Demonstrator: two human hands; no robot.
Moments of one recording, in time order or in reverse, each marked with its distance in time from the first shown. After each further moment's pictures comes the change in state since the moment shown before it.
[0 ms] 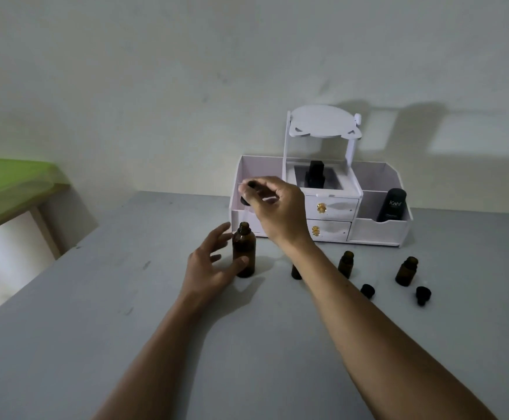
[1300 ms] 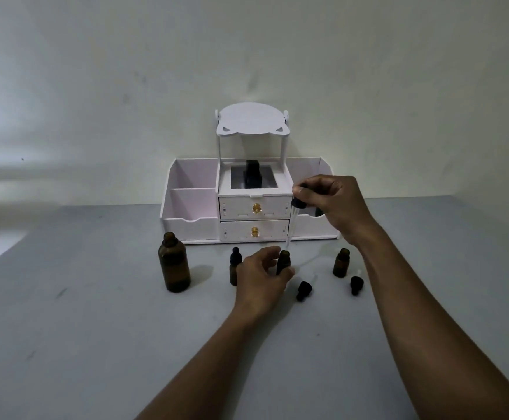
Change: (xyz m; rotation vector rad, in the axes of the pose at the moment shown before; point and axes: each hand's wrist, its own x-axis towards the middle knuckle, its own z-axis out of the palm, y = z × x) left_hand -0.005 0.080 0.179 -0.079 -0.233 -0.180; right_hand 0.013 0.035 -0.199 -0.075 -0.034 0.186
